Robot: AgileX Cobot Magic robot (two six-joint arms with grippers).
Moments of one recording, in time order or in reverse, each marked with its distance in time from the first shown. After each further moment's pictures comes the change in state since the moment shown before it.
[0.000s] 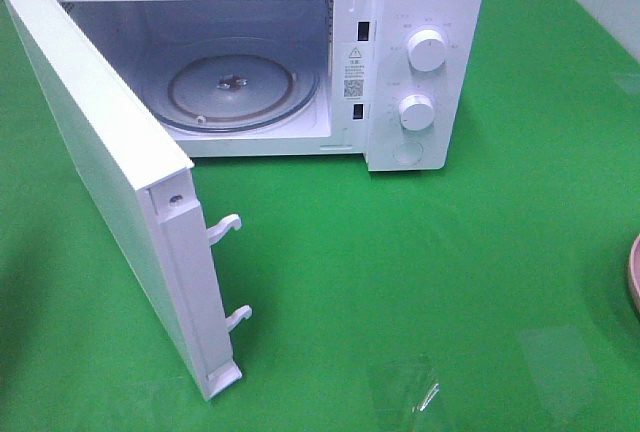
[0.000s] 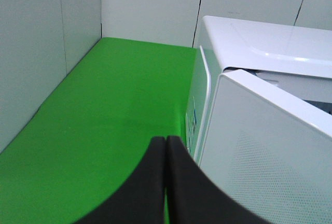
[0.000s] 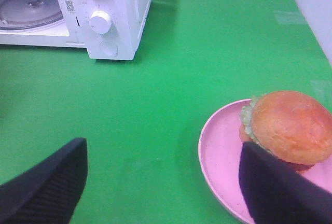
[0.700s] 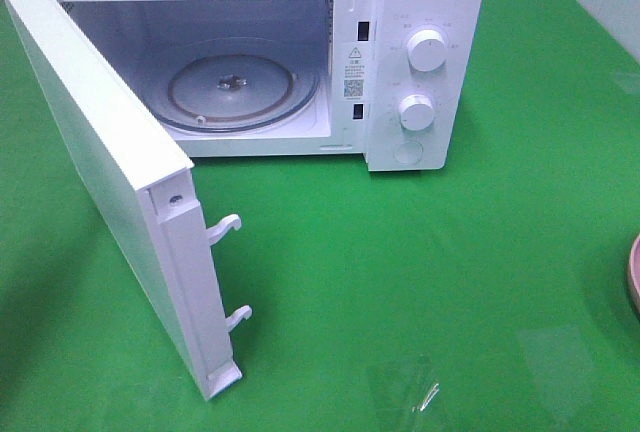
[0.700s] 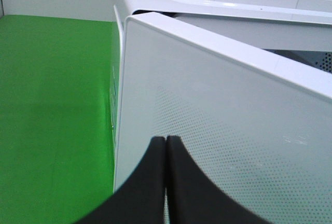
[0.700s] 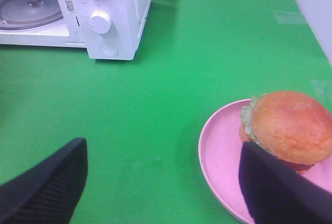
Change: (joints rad) left arm 0.000 0.364 0.013 0.390 -0.378 -0.257; right arm 0.000 0.000 0.000 0.000 0.000 0.000
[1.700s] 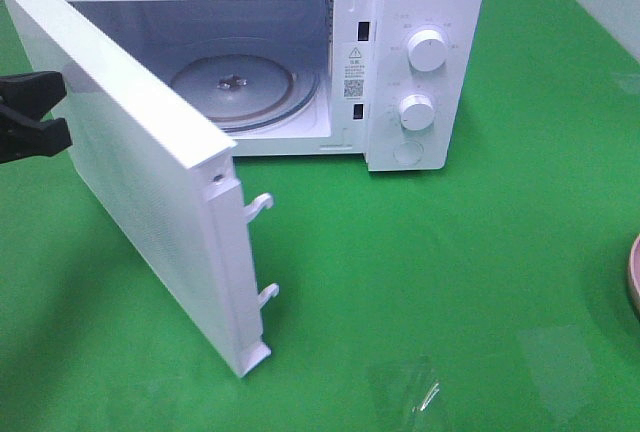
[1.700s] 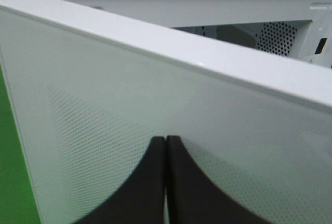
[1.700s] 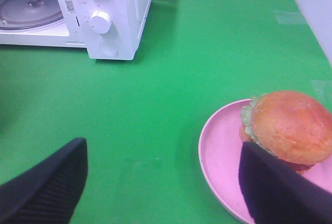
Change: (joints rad) left arm -0.208 0.122 -0.096 -0.042 0.034 0.076; right arm 0.000 0.000 0.000 0.000 0.000 0.000
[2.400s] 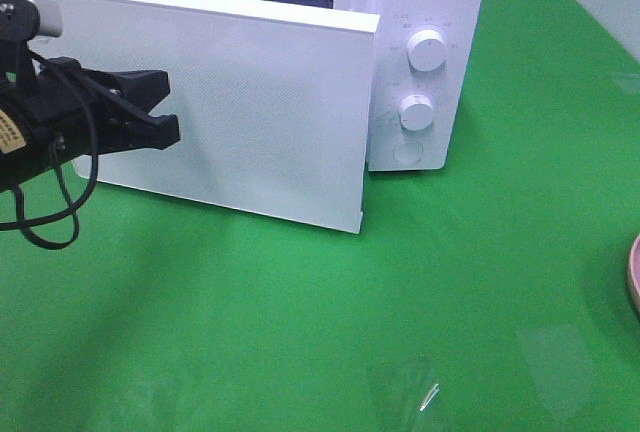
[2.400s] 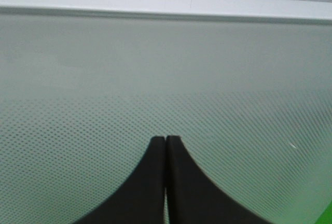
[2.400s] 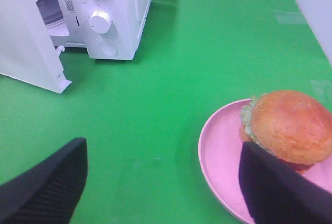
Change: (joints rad) left arm -0.220 0.192 -0.165 -0.132 0.003 0.061; right arm 0.000 0.000 0.000 0.000 0.000 0.000
